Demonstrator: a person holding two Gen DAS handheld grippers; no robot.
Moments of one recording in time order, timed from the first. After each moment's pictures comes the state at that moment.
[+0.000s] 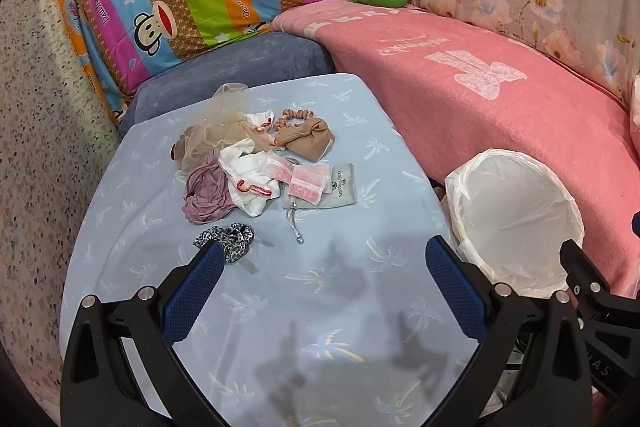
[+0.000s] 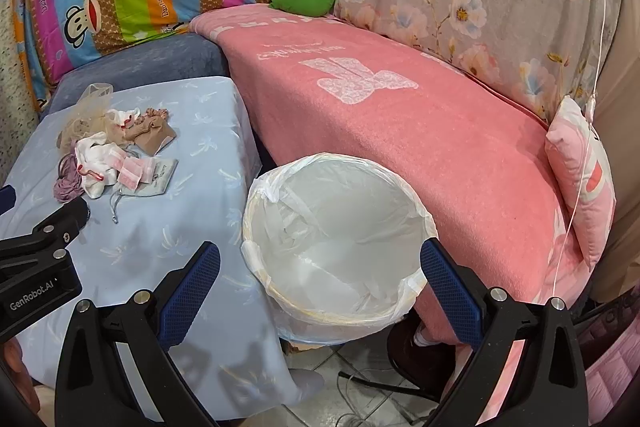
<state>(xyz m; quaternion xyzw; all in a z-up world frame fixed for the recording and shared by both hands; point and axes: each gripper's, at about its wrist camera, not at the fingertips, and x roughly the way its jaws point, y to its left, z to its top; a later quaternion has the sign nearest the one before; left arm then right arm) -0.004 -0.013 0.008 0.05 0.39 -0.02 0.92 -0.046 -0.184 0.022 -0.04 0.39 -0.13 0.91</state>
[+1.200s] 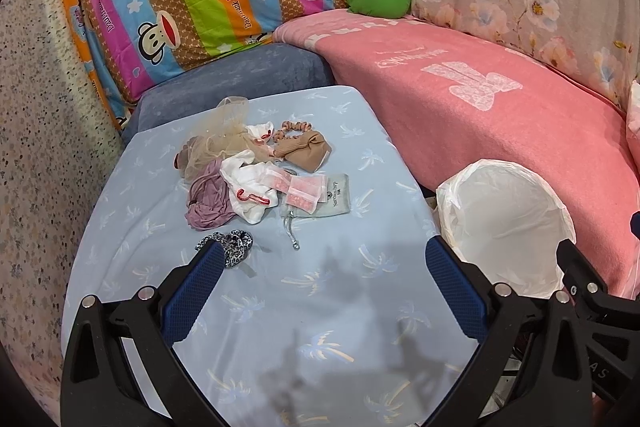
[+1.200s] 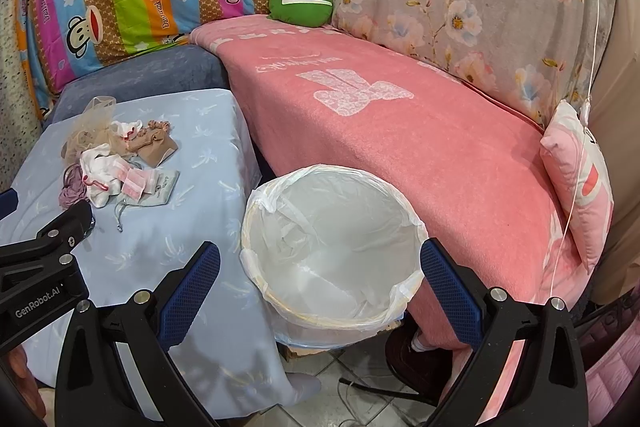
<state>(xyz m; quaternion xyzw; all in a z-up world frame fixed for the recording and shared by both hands) -0.009 -0.019 0.021 0.04 0.38 -0.01 0.93 -0.053 -0.185 0.034 -0.04 0.37 -0.13 0.92</state>
